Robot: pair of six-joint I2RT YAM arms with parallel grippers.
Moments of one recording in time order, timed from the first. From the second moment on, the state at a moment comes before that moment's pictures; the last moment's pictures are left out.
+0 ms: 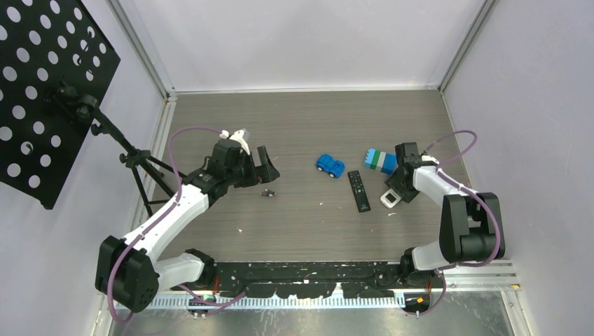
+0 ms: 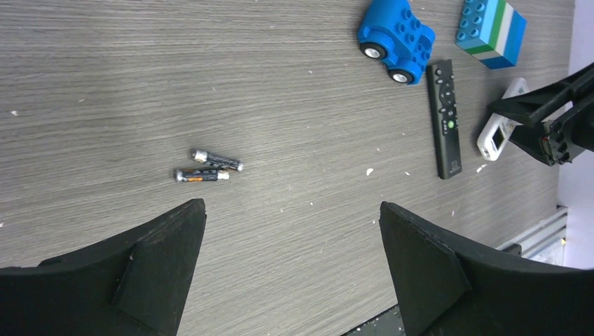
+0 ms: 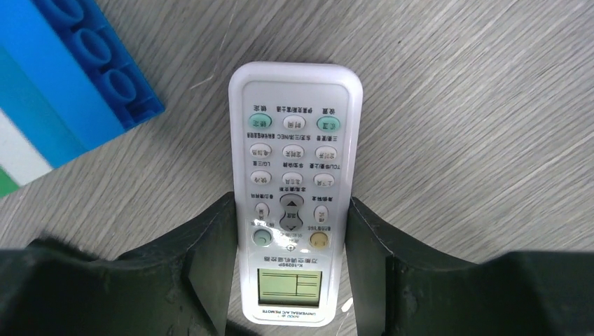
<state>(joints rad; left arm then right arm) -0.45 1.15 0.81 -0.35 0.13 -0.60 0.04 1.46 0.74 -0.49 0.32 0.85</state>
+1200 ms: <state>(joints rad) -0.53 1.26 0.77 0.55 0.75 -1.13 0.54 1.28 0.74 0.73 -0.47 1.25</state>
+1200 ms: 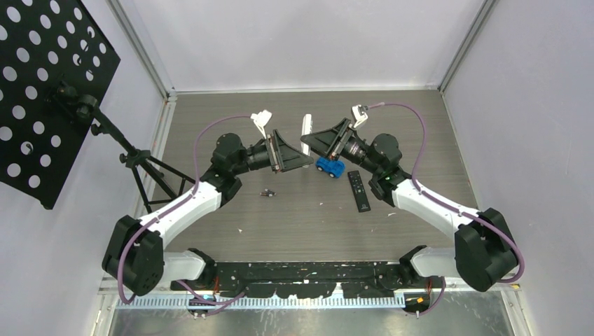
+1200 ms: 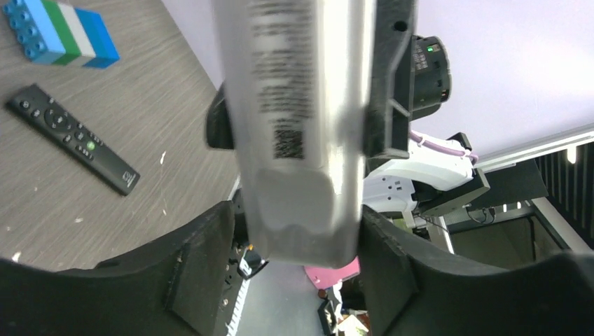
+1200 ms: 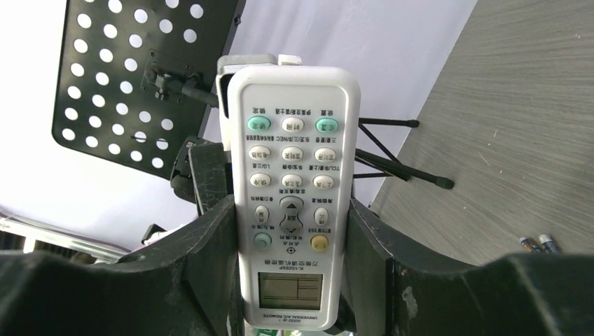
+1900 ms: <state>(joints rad) -0.54 1.21 1.03 -0.13 0.64 -0.32 0.54 1.21 1.02 0.13 -0.34 1.06</state>
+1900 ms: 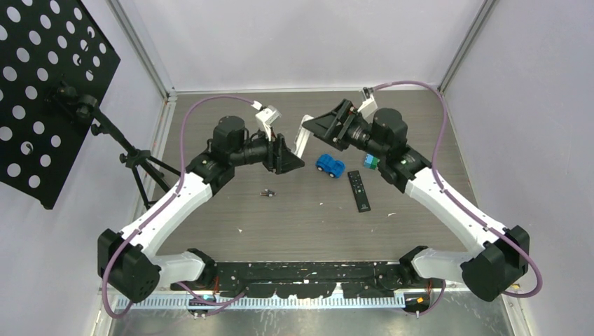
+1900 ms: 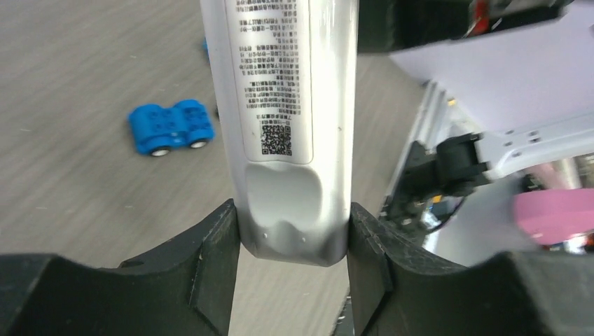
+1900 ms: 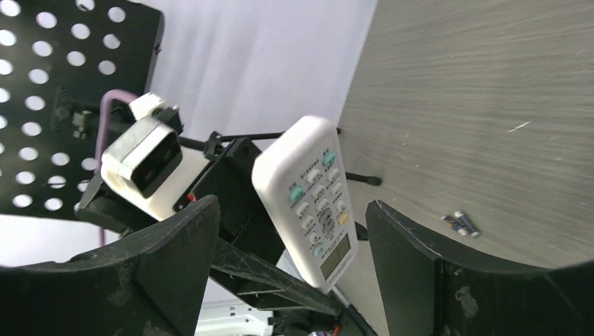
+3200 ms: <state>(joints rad) -0.62 1.11 1.11 -0.25 0.25 -0.32 0.59 1.11 0.80 0.34 -0.22 1.23</state>
